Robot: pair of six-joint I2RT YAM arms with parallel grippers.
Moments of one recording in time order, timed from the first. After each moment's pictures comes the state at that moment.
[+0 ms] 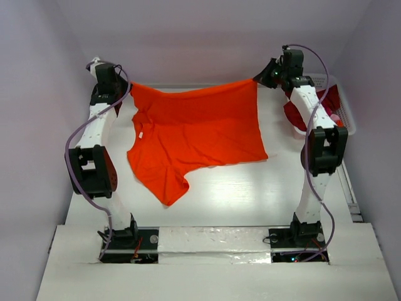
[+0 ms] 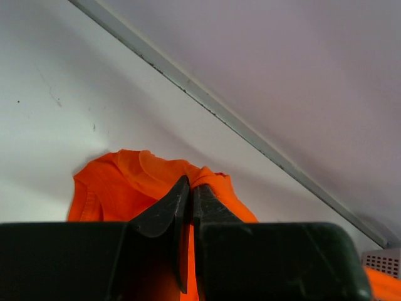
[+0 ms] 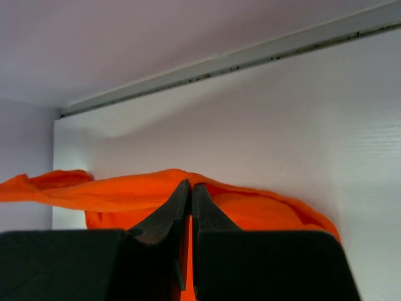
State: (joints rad) left arm 0.07 1.76 1.55 -0.20 -0.05 -0.70; right arm 0.08 2.05 1.95 -0.36 -0.31 0.59
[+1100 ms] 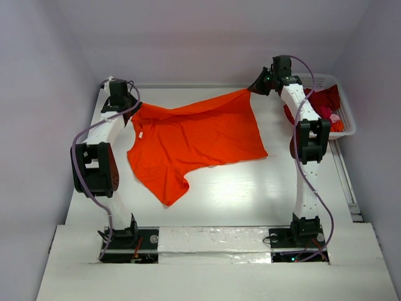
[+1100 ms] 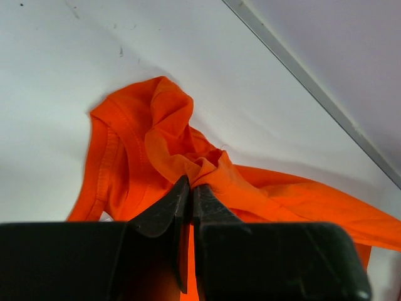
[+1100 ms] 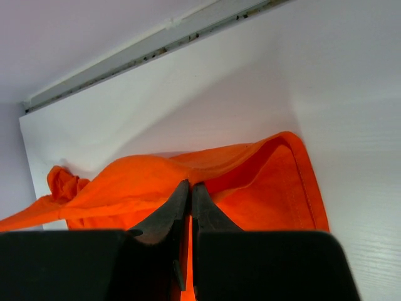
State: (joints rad) left arm 0.02 1.77 1.37 -0.18 -0.07 -0.70; right arm 0.08 2.38 2.27 -0.54 -0.33 0.63
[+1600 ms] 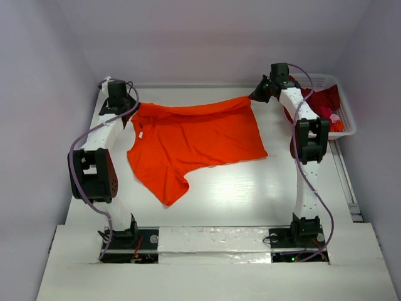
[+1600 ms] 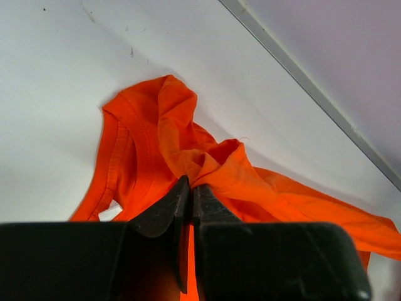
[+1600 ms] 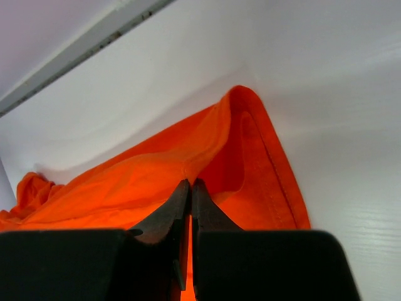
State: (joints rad) left arm 0.01 1.71 1.33 -0.21 -0.11 -0.70; right arm 0.08 2.38 2.18 -0.53 -0.29 0.66
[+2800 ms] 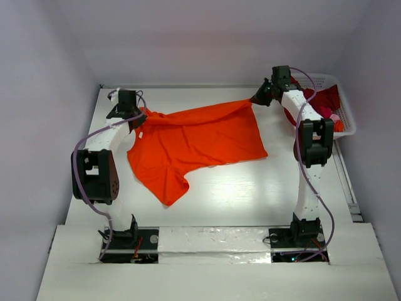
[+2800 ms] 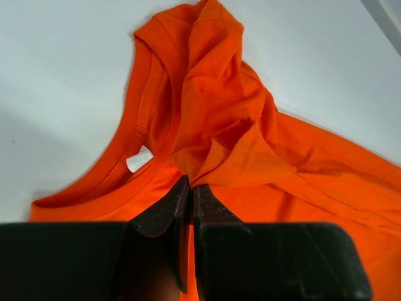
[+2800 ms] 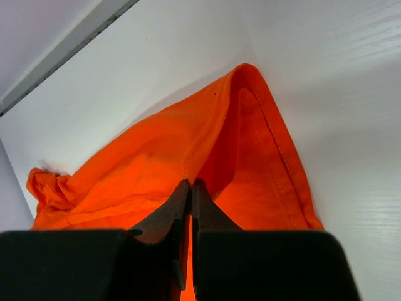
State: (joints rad) left arm -0.05 1.69 1.25 -0.33 -0.18 -0.70; right arm 0.08 2.27 2.01 -0.49 -0.28 0.69
